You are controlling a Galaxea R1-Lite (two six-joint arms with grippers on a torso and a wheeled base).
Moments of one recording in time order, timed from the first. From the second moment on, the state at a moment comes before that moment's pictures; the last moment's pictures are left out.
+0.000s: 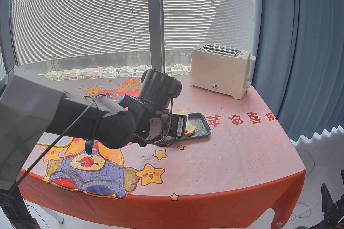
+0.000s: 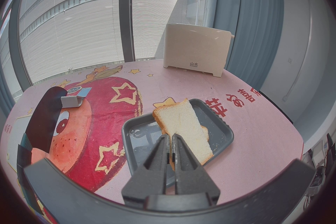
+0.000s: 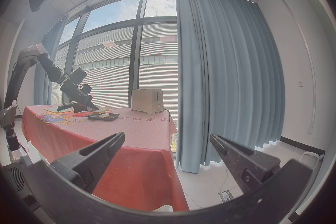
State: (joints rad) left arm -0.68 2.06 -1.35 -0.06 0.23 -0.29; right arm 0.00 0.02 -0.02 0.00 0.02 0.00
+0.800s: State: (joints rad) left arm -0.68 2.03 -1.33 -0.06 0.25 -0.30; right arm 0.00 0.02 -0.02 0.00 0.02 0.00
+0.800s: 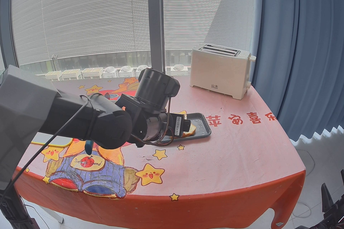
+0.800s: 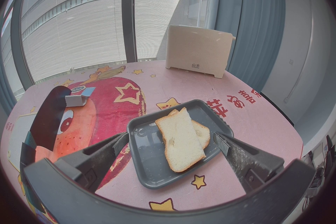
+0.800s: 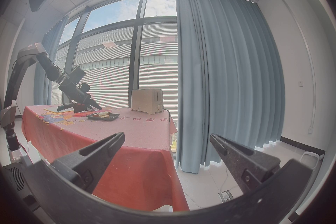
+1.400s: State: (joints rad) left arm -0.67 1.86 -1.17 -0.12 0.31 -0.30; right arm 0.00 0.02 -0.02 0.00 0.02 0.00
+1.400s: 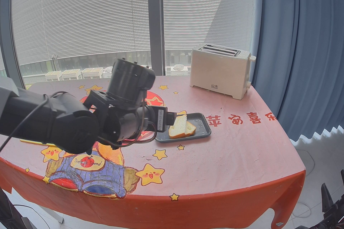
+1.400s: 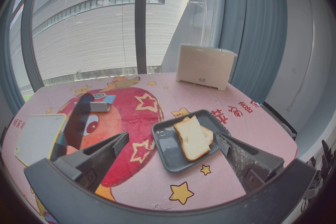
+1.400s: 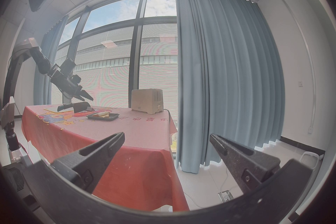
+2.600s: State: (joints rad) left arm -0.28 1.38 -0.44 -1.07 0.36 0.03; right arm 0.00 0.02 -0.02 0.00 0.02 0.00
